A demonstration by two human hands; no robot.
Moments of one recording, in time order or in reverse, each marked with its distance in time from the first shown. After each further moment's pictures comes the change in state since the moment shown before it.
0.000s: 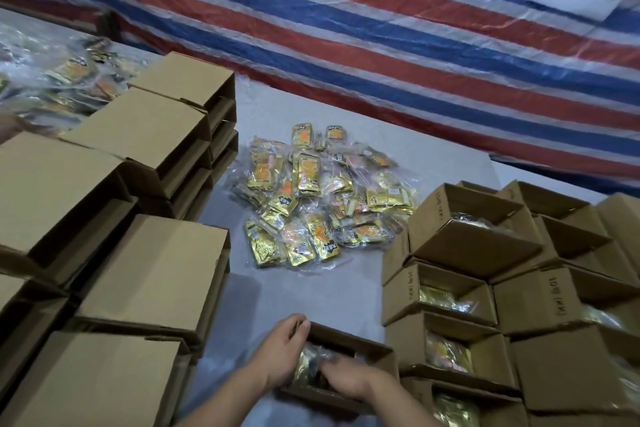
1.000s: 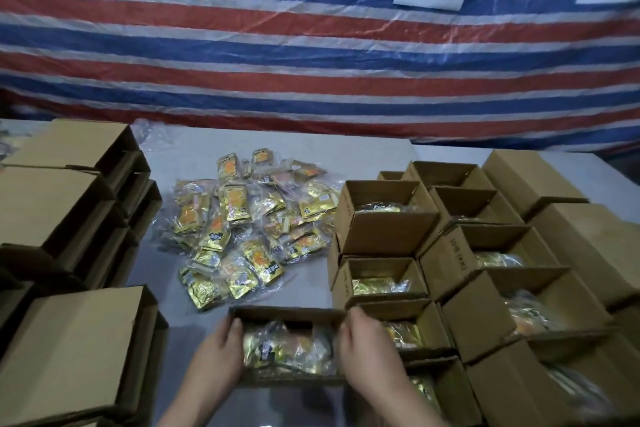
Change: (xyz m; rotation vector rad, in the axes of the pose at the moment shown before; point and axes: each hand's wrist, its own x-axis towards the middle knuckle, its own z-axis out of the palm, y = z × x) left_hand -0.034 0.117 -0.020 0.128 0.233 -0.159; right_hand -0.122 0.043 -0.053 0.235 0.875 0.035
